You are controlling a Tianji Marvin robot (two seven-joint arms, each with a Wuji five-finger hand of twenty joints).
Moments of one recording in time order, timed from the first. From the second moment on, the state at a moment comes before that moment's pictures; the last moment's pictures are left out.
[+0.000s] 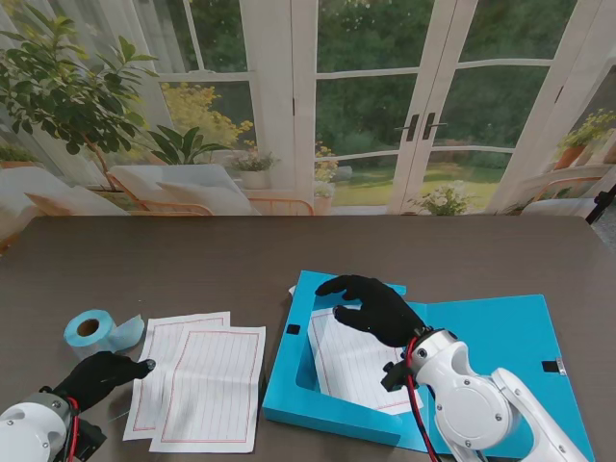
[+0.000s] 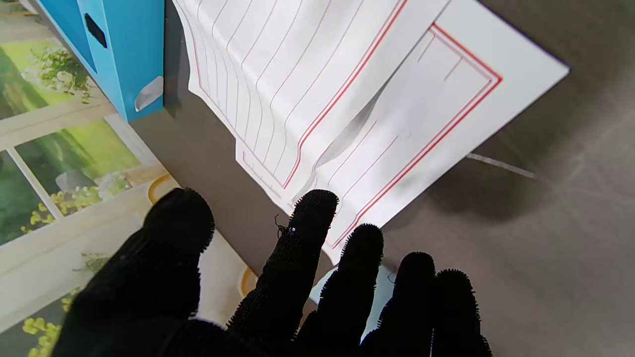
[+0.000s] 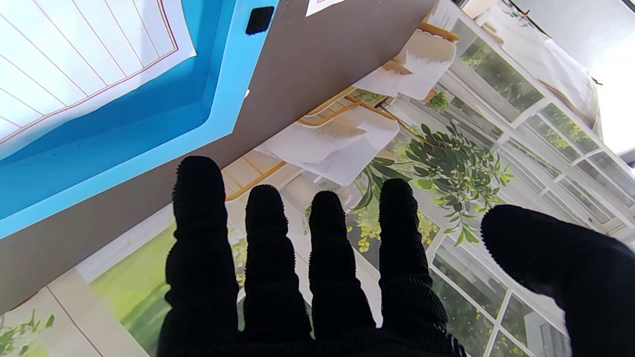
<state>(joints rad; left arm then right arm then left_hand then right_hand) 2.14 -1.10 -1.75 -2.01 0.28 0.37 -0.23 -1.70 -1.10 1.22 -1.92 -0.41 -0.02 0.09 0.67 -0.28 0.39 -0.09 0.90 0.29 0.19 0.18 0.68 0.37 0.11 0.45 0.28 0.38 0.24 0.50 -0.06 0.27 0.66 0.63 0.06 -0.34 0.89 0.75 0.50 -0.11 0.58 0.28 0.54 0.08 0.45 0.35 0.57 0.19 0.29 0.35 0.58 0.26 0.70 0.57</state>
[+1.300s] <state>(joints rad) 1.99 -1.07 -1.65 -1.93 0.31 0.41 -0.33 -1.71 -1.10 1.23 -1.91 -0.38 0.02 0.09 0.73 -0.21 0.24 -0.08 1.02 0.31 0.29 0.23 0.78 0.39 0.20 0.79 0.31 0.37 0.36 0.70 0.05 0.23 0.28 0.92 0.06 -0.33 0.87 0.77 0.51 -0.08 0.60 0.28 0.55 0.09 0.46 0.36 0.57 0.19 0.31 0.35 0.58 0.26 0.70 0.57</state>
